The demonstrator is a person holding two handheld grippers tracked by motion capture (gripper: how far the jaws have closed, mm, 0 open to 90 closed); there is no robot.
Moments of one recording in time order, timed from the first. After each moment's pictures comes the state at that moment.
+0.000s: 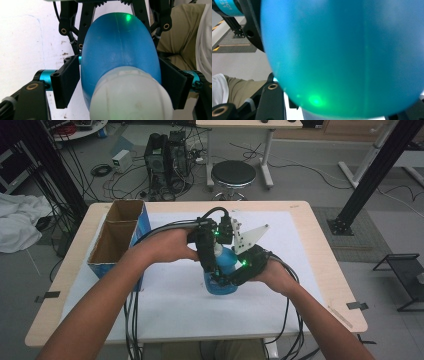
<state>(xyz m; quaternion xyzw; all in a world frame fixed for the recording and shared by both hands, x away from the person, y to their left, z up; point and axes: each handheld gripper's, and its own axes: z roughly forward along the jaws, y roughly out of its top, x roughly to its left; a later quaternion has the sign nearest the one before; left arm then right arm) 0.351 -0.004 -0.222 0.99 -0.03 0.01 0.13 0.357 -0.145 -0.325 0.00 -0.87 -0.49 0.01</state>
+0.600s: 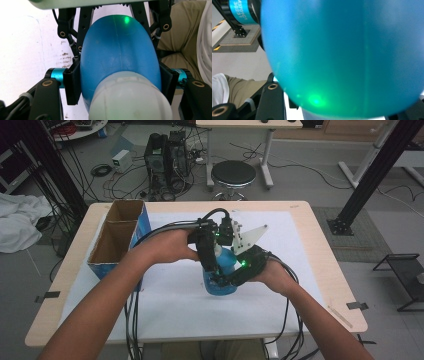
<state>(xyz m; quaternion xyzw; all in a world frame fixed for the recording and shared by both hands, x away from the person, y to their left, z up) 0.349 -0.005 -0.223 0.99 -0.04 0.02 0.13 0.356 -0.144 -0.325 0.00 -0.88 -0.48 0.01</state>
